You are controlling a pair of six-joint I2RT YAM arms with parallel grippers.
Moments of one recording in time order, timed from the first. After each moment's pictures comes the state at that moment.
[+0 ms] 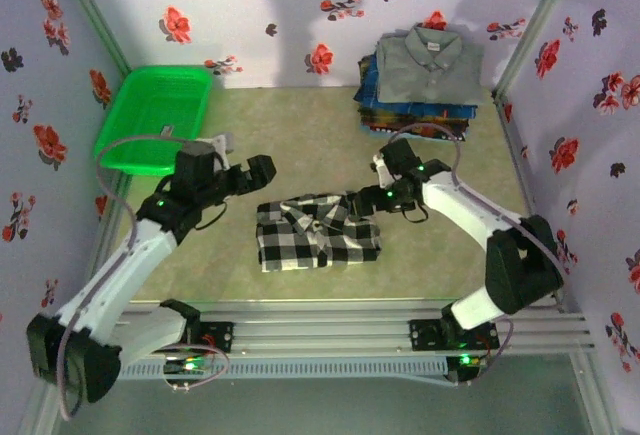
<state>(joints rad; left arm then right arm) -0.44 1.01 0.92 -0.41 0.19 -0.66 0.46 1.53 1.05 -0.71 -0.21 0.21</state>
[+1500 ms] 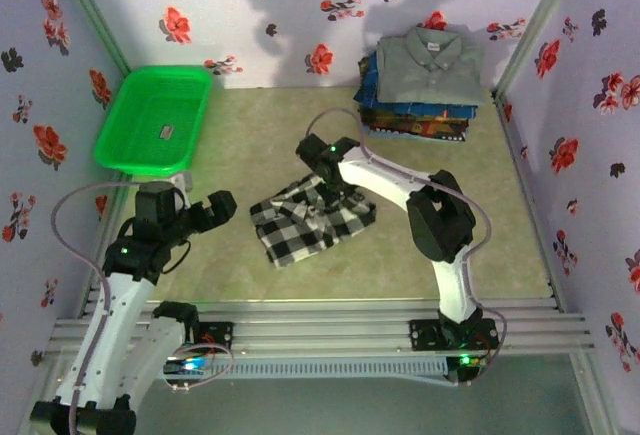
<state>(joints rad) -0.19 0.70 0.75 -0.72 0.19 -0.55 0.77 2.04 1.70 -1.06 0.33 0.14</state>
